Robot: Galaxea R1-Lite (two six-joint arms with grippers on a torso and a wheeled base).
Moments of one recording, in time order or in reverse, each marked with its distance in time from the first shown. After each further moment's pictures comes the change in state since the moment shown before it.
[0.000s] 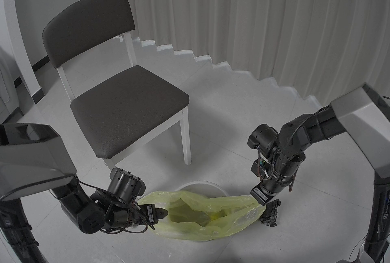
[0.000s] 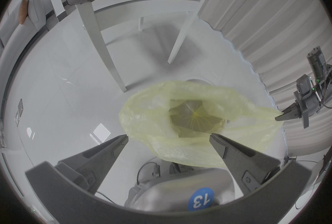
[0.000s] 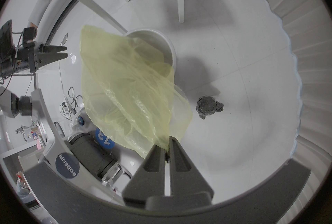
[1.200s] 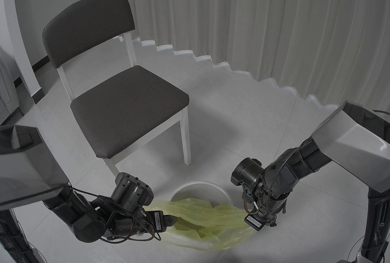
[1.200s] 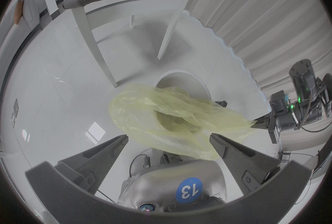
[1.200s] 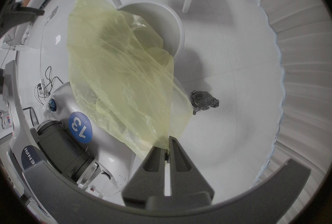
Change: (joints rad) left arm -0.111 -0.093 0.021 0.066 -0.007 -0.076; right arm 0.156 0.012 0.235 -0.208 -0.212 0.028
